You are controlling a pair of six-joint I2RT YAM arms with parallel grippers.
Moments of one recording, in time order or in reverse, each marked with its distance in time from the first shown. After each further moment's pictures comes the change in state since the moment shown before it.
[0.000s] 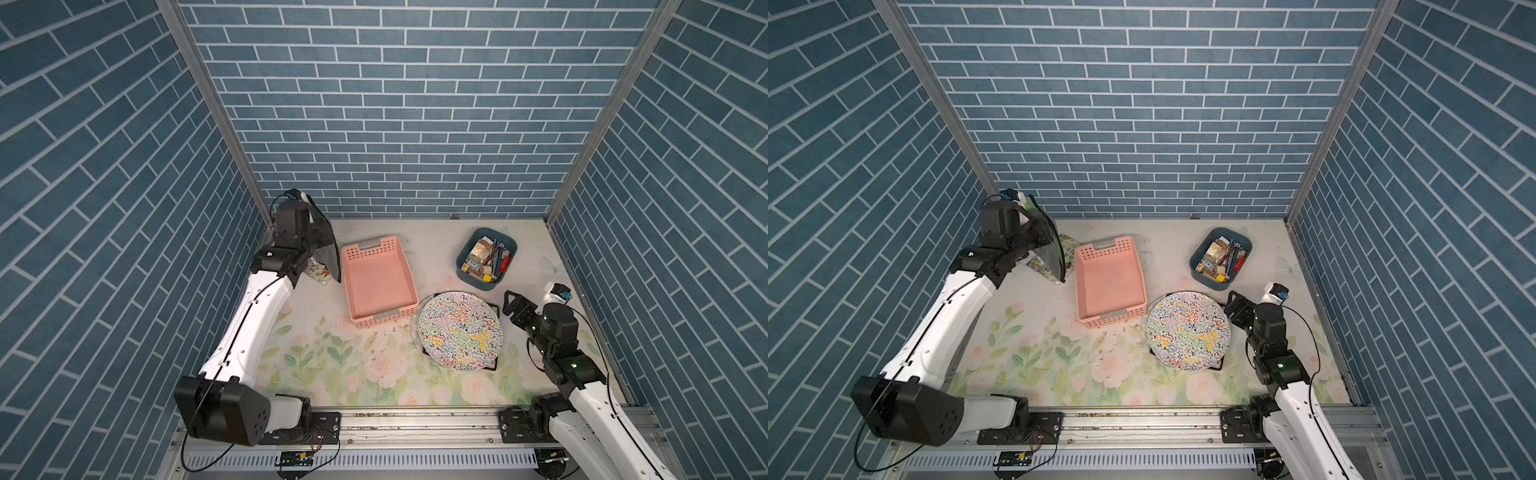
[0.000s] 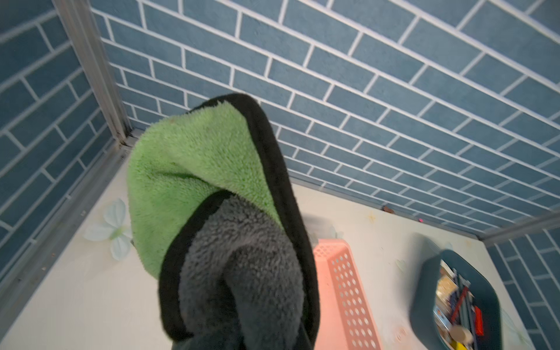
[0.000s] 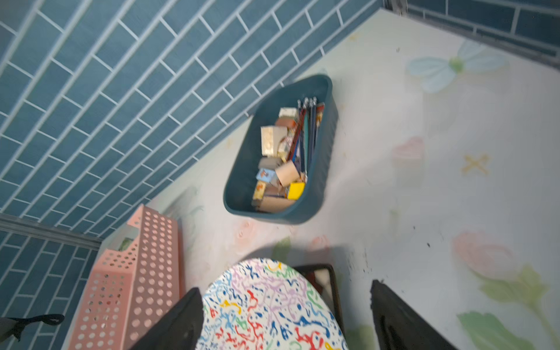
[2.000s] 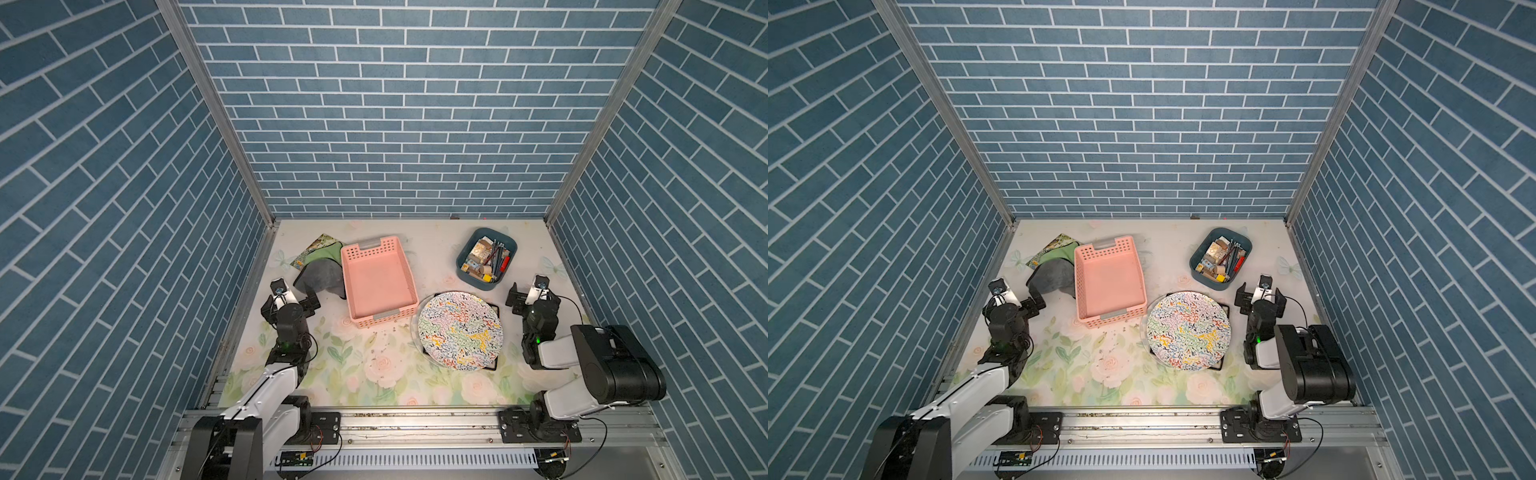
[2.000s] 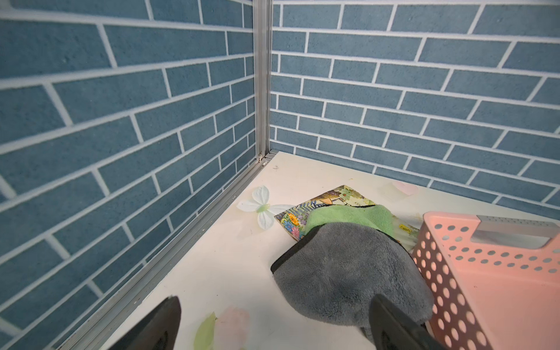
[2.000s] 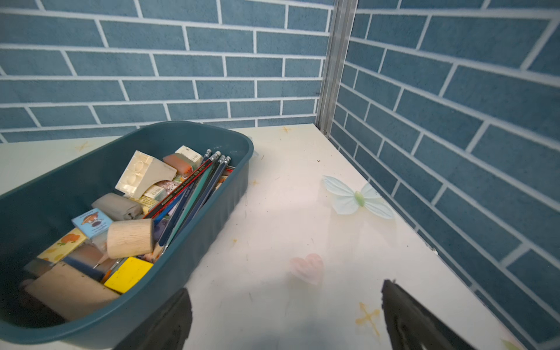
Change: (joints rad) left arm 0.064 -0.395 -1.252 1.153 -0.356 0.247; right arm -0.184 0.906 -0.222 1.343 0.158 -0.684
